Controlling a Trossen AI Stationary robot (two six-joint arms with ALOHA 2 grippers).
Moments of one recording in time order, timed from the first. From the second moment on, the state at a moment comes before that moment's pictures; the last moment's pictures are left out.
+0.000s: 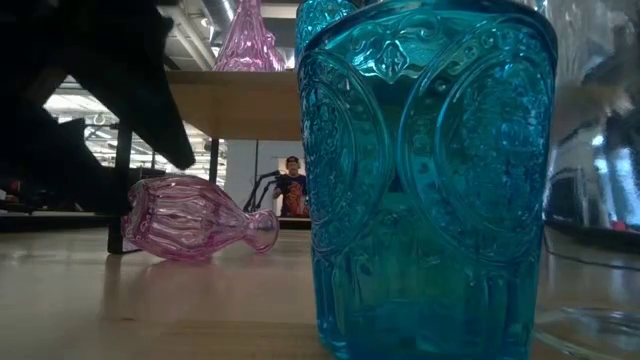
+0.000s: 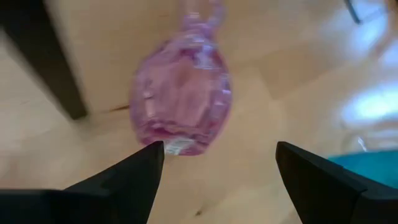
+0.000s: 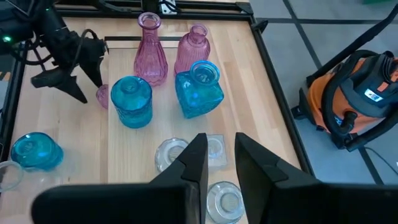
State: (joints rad) left arm -0.73 1.84 1.09 -0.52 -0.70 -1.87; right arm 0.25 1.57 2.32 -1.57 0.40 0.18
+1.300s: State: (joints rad) left arm -0.68 1.96 1.09 -0.45 -0.78 -2.07; right arm 0.25 1.57 2.32 -1.57 0.34 0.21
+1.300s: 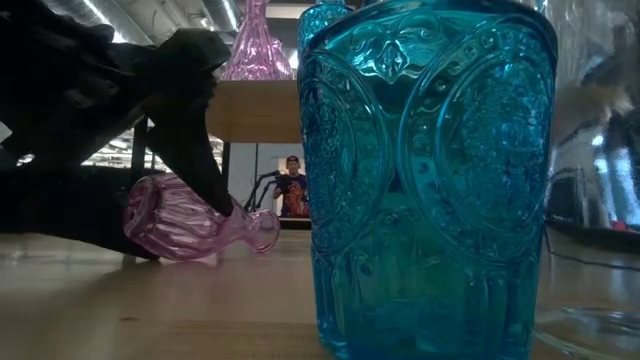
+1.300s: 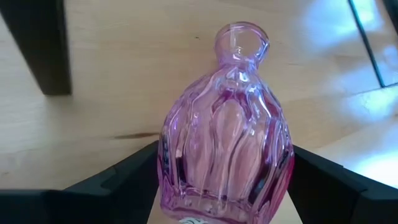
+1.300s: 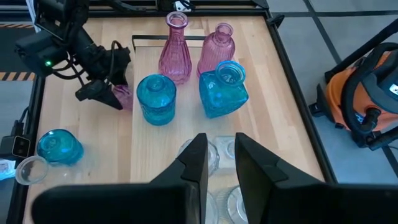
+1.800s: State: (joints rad) left arm -0.72 1.97 1.09 -0.37 -0.78 -2.10; right arm 0.25 1.57 2.32 -1.57 0.31 0.23
